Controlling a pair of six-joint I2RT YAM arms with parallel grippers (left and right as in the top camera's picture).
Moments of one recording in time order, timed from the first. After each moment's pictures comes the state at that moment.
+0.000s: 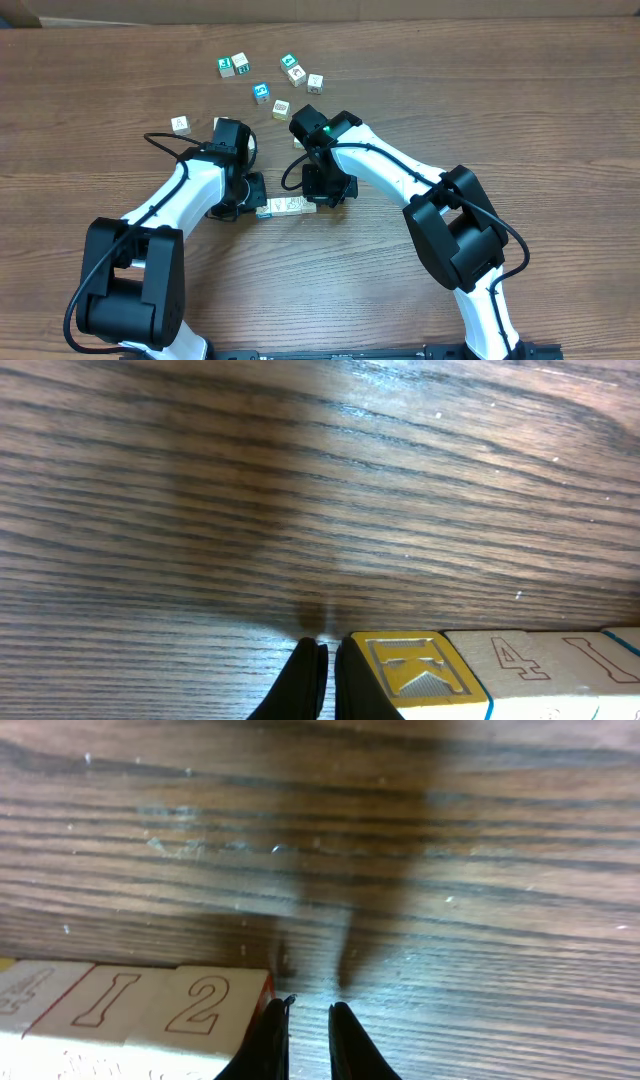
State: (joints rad) left arm -0.20 1.77 1.02 -0.69 0.08 -0.37; right arm 0.66 2.21 1.69 -1.05 -0.16 0.64
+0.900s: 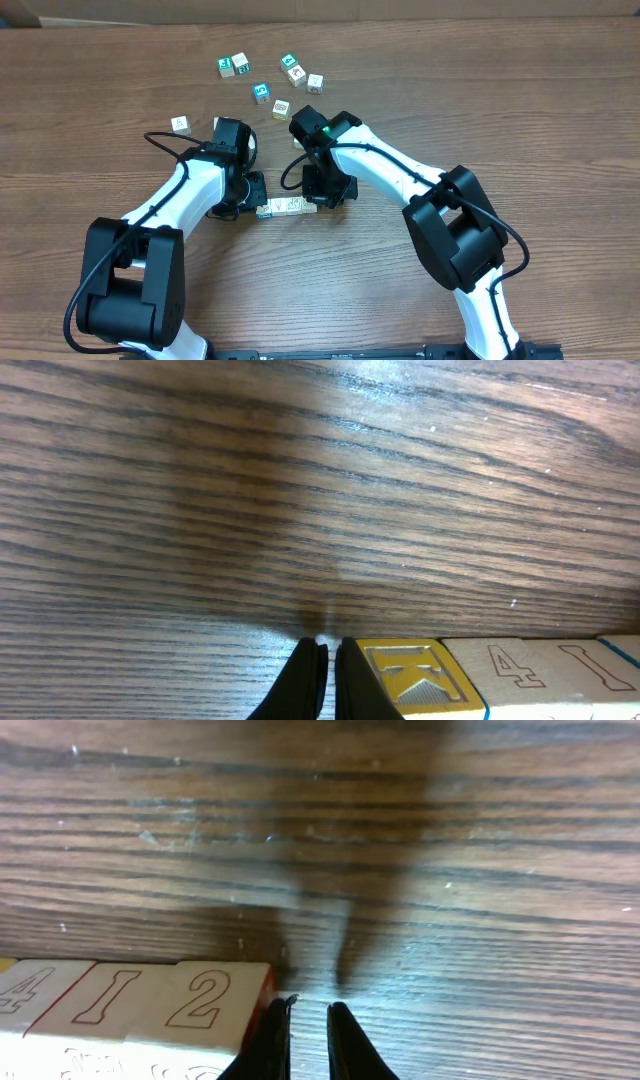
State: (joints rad) left arm -0.20 1.77 1.02 -0.68 0.08 -0.37; right arm 0.67 2.21 1.69 -1.06 -0.17 0.67
